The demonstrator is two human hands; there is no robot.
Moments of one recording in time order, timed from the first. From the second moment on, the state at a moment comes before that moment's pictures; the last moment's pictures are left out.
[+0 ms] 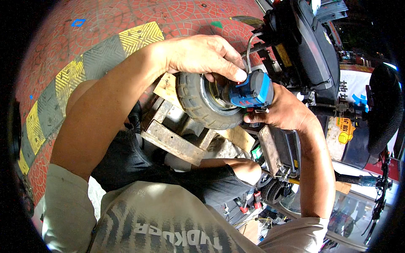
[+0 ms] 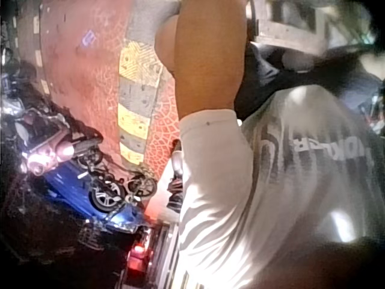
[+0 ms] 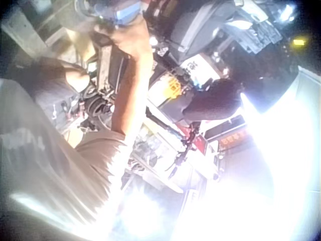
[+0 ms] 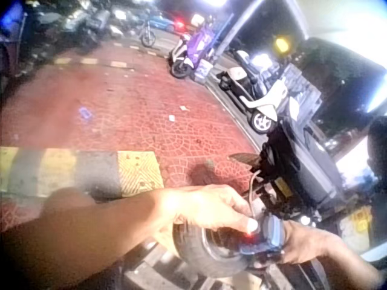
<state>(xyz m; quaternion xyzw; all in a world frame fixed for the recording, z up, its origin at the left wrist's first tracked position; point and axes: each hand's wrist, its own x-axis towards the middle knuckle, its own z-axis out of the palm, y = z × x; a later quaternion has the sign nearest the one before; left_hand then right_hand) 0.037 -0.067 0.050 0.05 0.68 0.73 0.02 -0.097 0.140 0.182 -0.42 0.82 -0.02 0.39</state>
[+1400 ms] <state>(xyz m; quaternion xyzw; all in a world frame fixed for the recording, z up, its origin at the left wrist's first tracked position) 0.042 -0.065 0.050 0.05 0.69 0.72 0.07 -0.097 0.145 0.177 -0.45 0.82 -0.01 0.36</state>
